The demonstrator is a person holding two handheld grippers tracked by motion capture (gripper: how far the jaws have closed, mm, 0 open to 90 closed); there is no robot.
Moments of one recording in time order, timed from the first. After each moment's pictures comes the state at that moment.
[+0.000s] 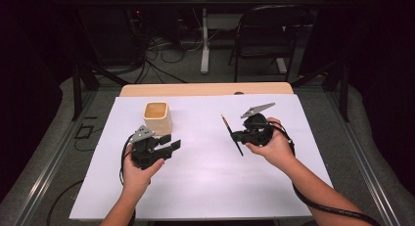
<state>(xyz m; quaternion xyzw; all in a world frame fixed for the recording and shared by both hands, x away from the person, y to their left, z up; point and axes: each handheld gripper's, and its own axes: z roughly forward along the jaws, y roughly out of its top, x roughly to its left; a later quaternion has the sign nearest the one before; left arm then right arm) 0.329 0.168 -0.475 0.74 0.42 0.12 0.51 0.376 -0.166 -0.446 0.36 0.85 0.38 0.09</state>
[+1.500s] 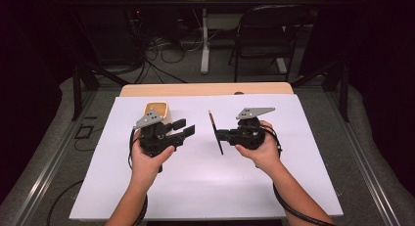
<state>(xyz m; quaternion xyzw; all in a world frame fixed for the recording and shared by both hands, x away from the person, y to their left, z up) 0.333 0.140 -0.420 0.72 0.37 0.11 0.58 0.361 -0.144 -0.441 0.32 0.79 0.52 0.05</state>
